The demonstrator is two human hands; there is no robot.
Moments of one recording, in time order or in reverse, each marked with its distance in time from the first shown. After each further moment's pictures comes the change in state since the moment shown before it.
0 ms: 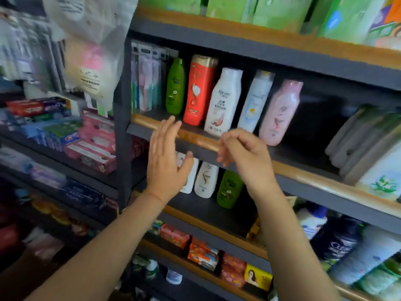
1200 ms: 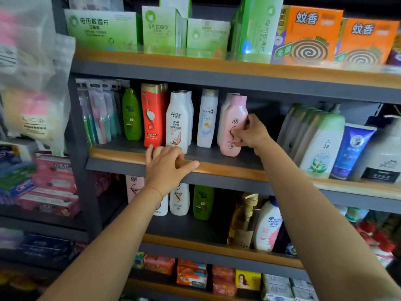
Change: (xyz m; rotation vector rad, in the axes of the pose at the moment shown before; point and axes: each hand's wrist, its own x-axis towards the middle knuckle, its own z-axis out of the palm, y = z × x) left_hand 0.051 0.029 0.053 0.171 -0.370 0.001; right_hand 0.114 0.034 -0.134 -0.350 0.279 0.264
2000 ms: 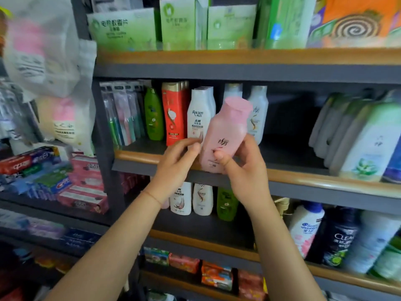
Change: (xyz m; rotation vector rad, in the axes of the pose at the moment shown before) left_hand -0.011 0.006 -0.053 -0.625 -0.101 -0.144; right_hand -0.150 -0.018 0.076 0.464 -0.042 -0.408
